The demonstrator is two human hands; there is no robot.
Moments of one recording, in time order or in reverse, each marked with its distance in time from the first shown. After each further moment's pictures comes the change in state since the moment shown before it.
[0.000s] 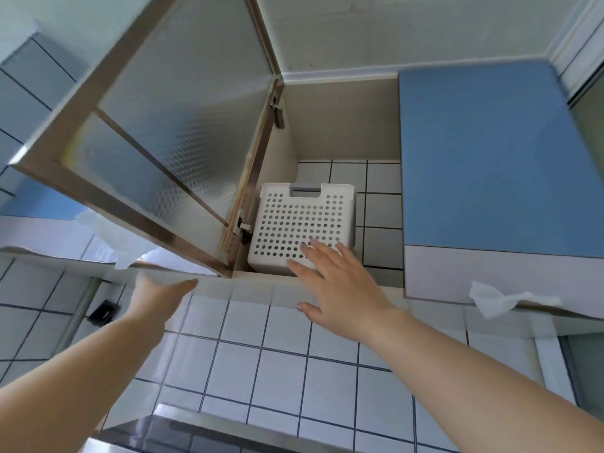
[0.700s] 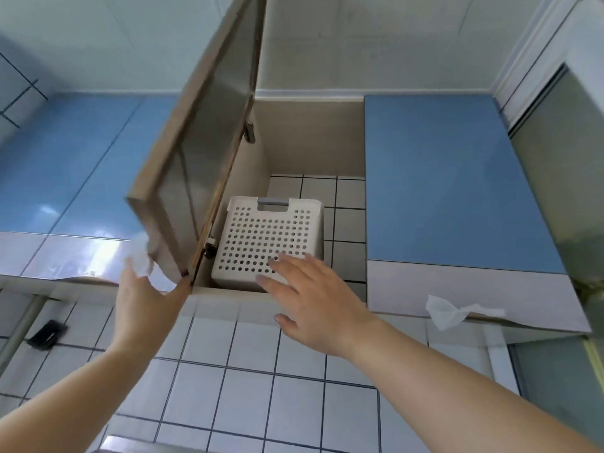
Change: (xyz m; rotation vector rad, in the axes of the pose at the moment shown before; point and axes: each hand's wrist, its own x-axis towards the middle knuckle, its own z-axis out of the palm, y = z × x) left_hand -0.031 0.019 0.039 0.110 0.144 0.418; right_hand -0.017 0.012 -0.025 -0.033 0.089 -0.144
